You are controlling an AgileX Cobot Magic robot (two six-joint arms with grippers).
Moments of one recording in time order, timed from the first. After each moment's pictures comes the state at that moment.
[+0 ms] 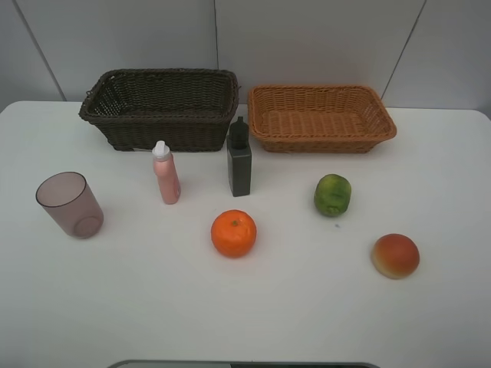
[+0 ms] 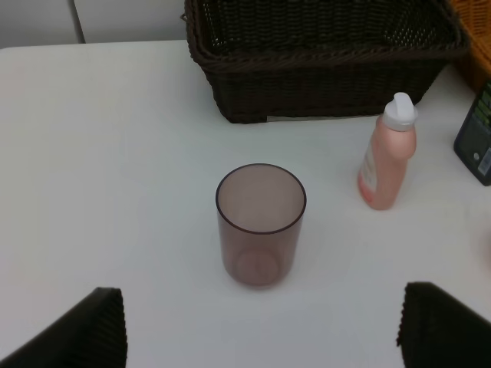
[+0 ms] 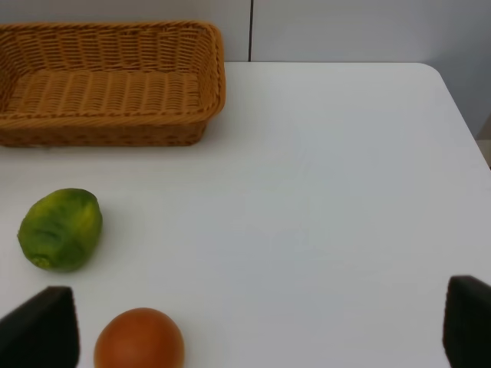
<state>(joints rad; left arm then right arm) -0.07 -0.01 -0.50 -0.04 1.06 0.00 -0.04 0.00 -0.52 -0.08 1.06 0.01</state>
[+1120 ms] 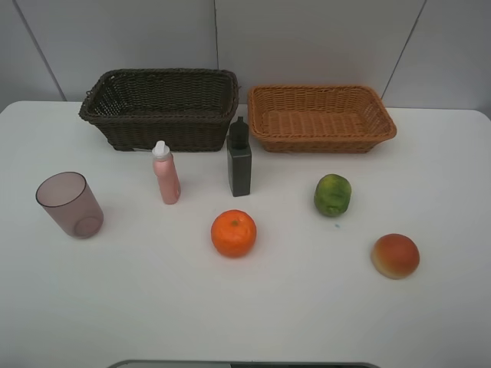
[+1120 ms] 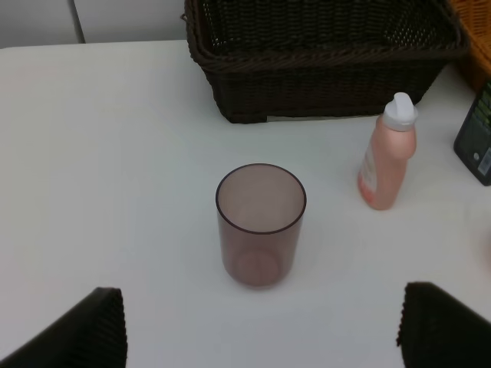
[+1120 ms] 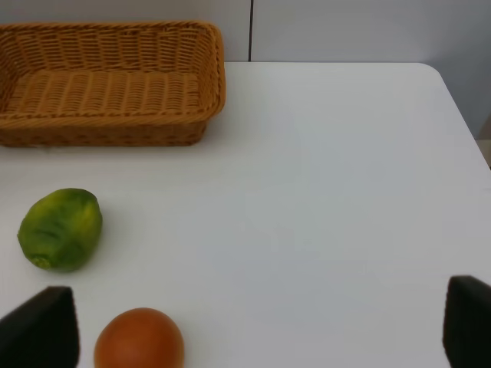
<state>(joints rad) -0.07 -0.01 -0.50 -0.04 1.06 0.00 -0.04 0.00 -0.52 -0.08 1.06 0.01</state>
